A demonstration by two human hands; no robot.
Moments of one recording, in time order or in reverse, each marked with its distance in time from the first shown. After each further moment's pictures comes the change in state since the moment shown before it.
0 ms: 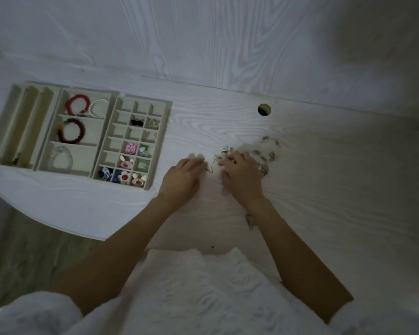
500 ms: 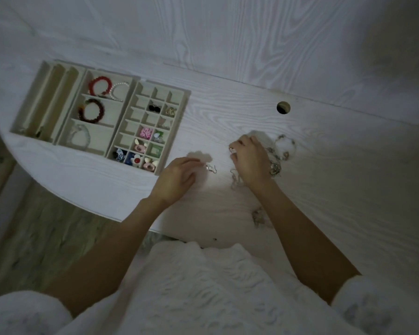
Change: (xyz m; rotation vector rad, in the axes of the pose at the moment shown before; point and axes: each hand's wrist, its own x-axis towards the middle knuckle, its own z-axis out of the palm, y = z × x) left_hand -0.039 -0.007 -0.010 -0.285 0.136 -0.160; right_hand 0.033 0.004 0.007 -0.045 -0.082 -0.093
